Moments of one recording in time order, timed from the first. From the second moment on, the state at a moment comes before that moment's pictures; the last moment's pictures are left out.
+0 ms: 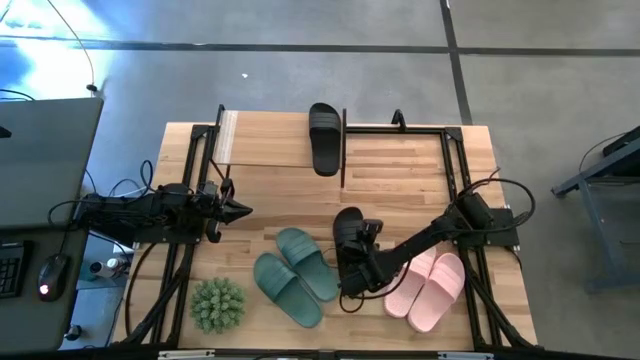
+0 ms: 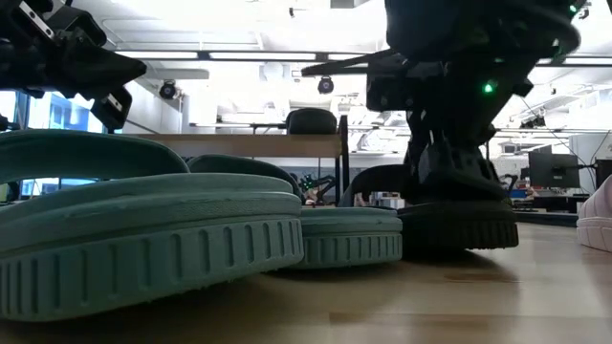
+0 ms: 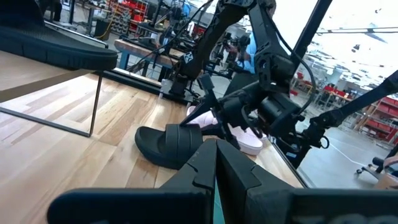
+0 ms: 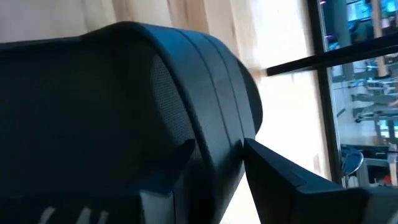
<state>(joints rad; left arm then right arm) 0.10 0.02 0.01 0.01 0.03 -0.35 0.47 2.06 1.34 -0.98 0.86 0.64</state>
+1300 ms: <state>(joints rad) 0.10 0.02 0.01 0.01 0.03 -0.35 0.35 2.04 2.36 -1.34 1.30 0.18</state>
